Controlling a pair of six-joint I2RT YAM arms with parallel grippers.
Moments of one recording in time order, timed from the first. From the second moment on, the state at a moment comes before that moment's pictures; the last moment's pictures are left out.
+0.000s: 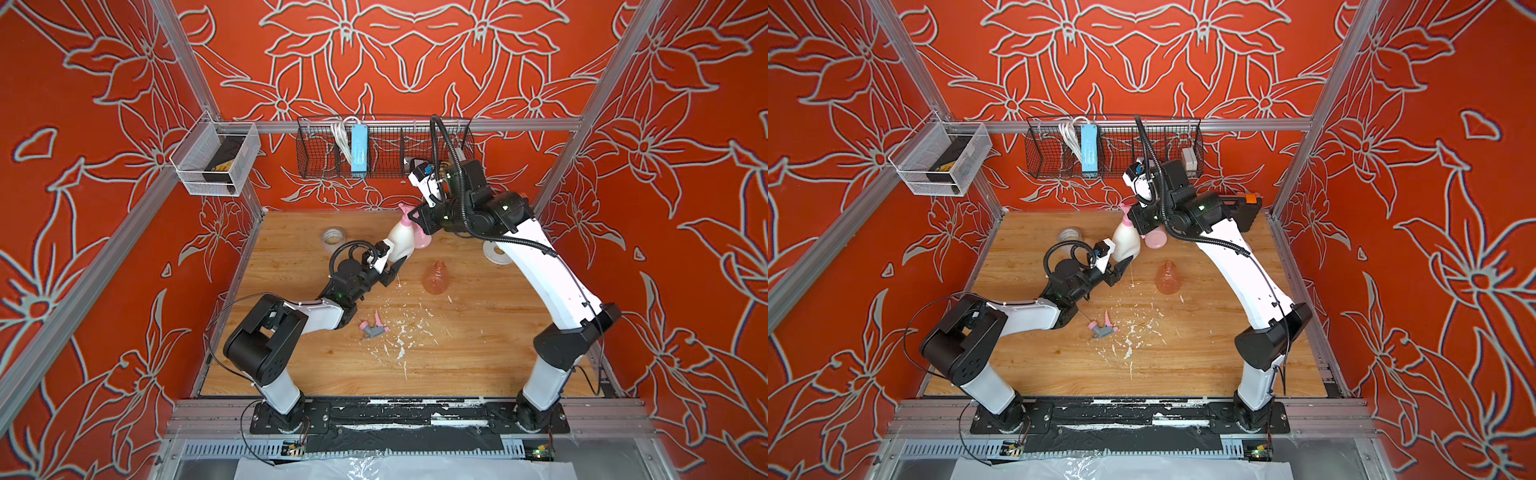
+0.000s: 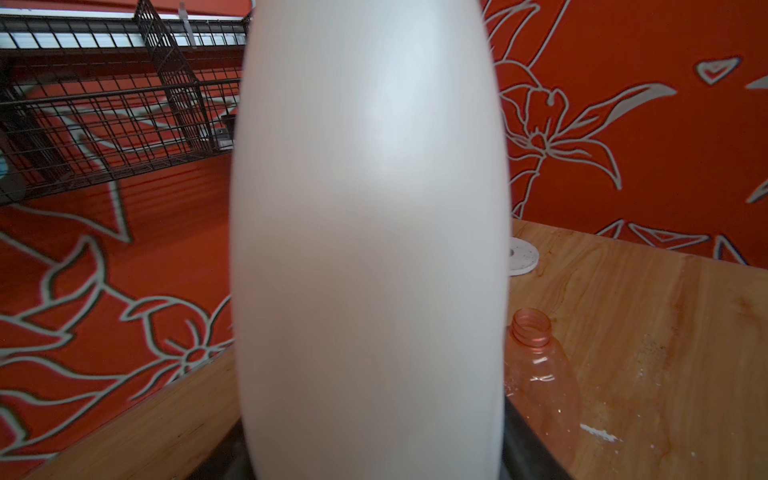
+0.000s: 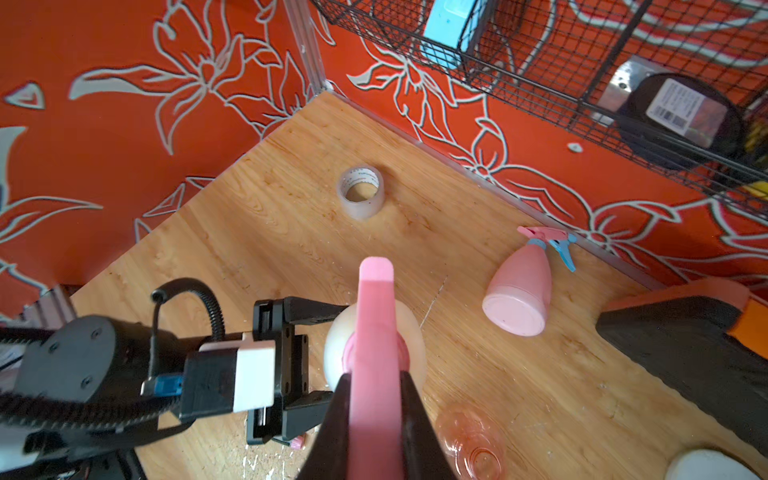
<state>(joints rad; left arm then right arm) -0.49 1.67 0.71 1.00 0.17 0.16 0.65 1.81 2.21 -1.04 -0.15 0.01</state>
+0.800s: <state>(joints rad) -0.51 1.68 0.71 1.04 0.11 0.09 0.73 1.88 2.34 -1.24 0.03 0.12</state>
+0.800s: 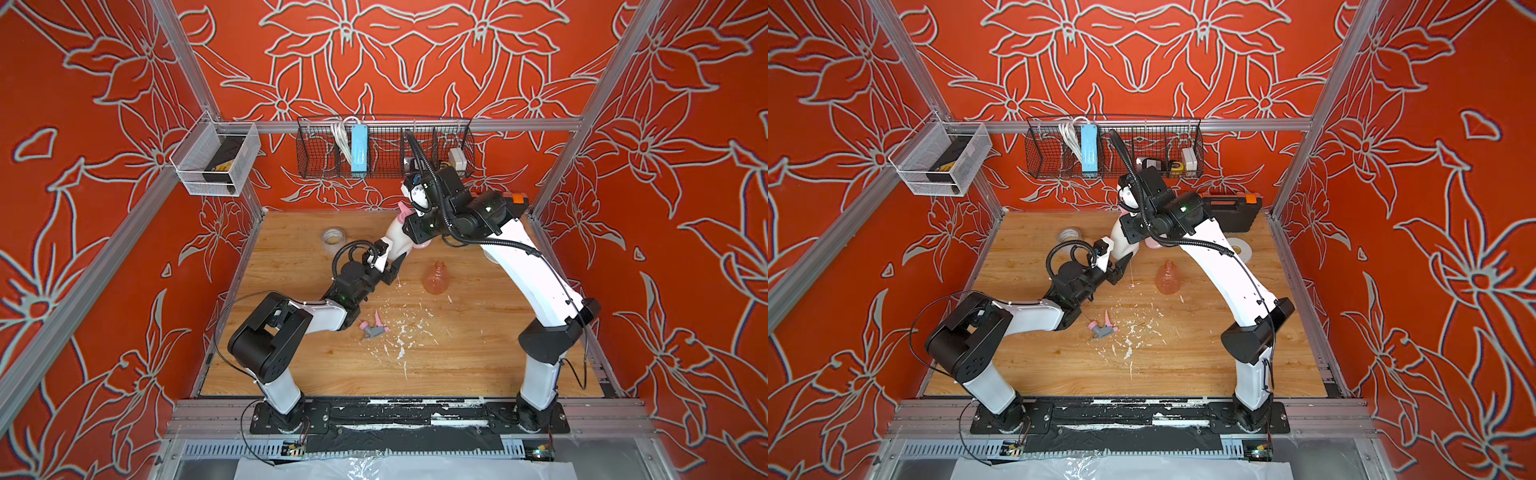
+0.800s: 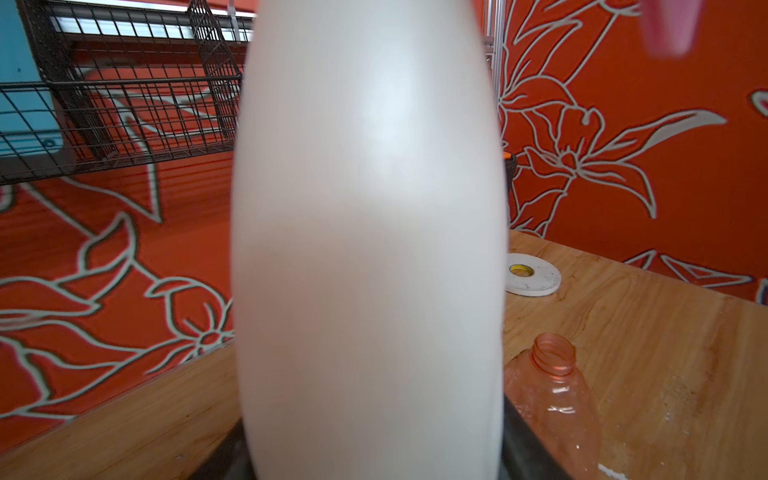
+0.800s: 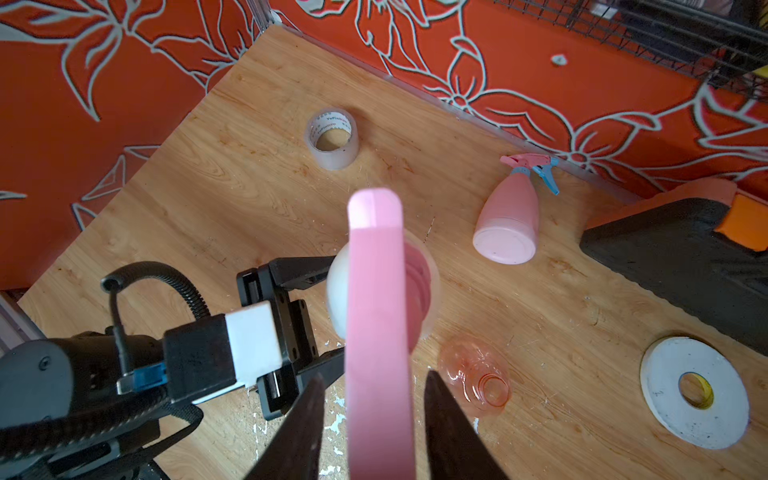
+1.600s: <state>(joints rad) -0.51 1.69 0.66 1.18 0.13 0.17 0.70 1.93 2.59 -1.44 -0.06 0.08</state>
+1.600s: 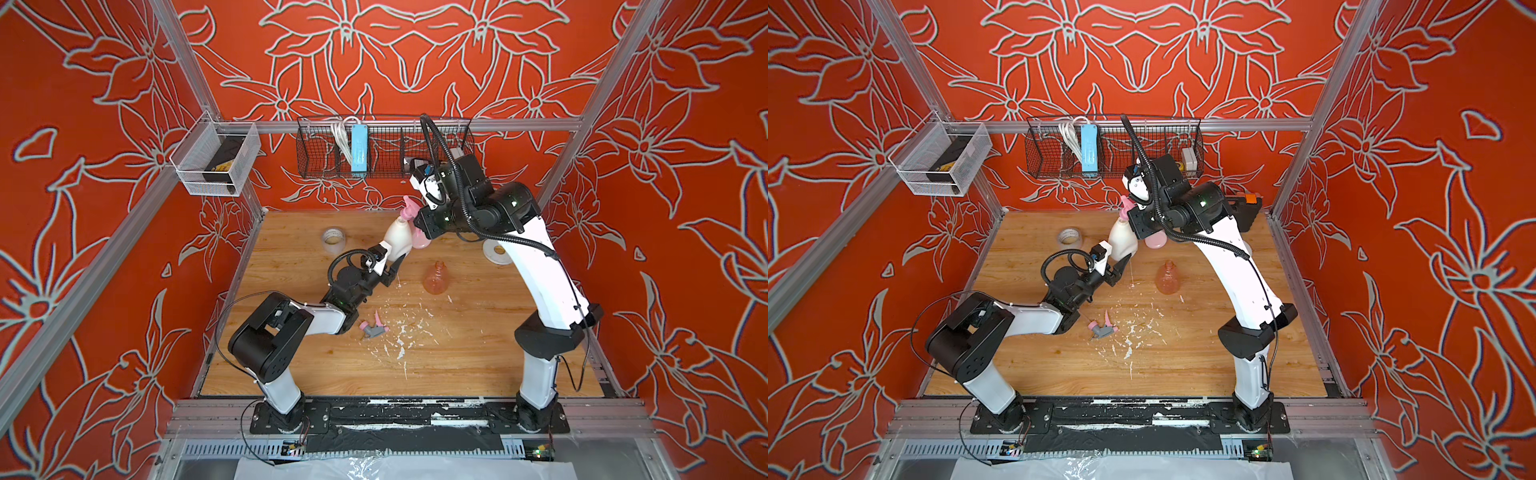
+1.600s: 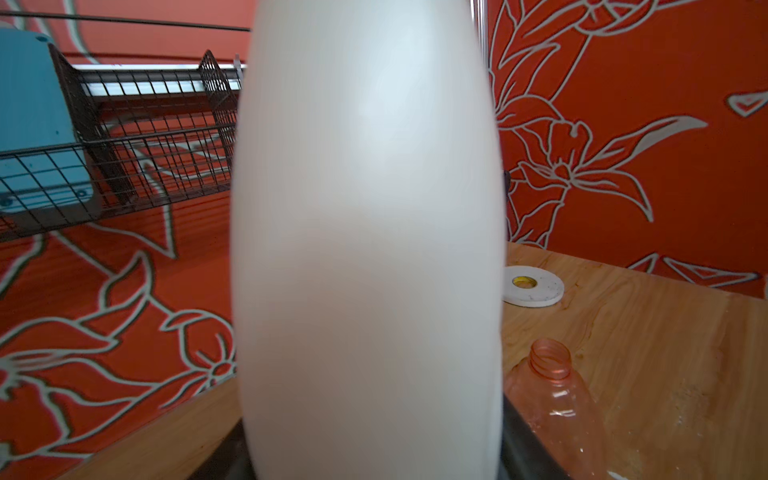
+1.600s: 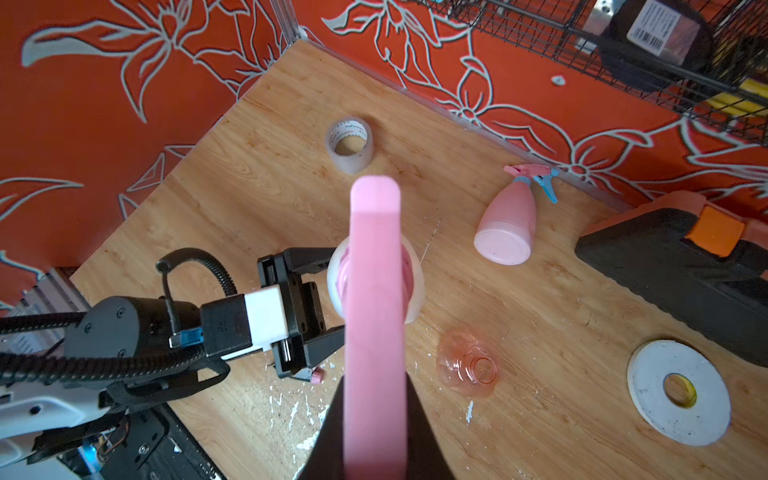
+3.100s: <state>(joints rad) -0.56 1.85 0.56 1.42 -0.07 0.36 0.69 2.04 2.59 -1.58 -0.14 0.01</state>
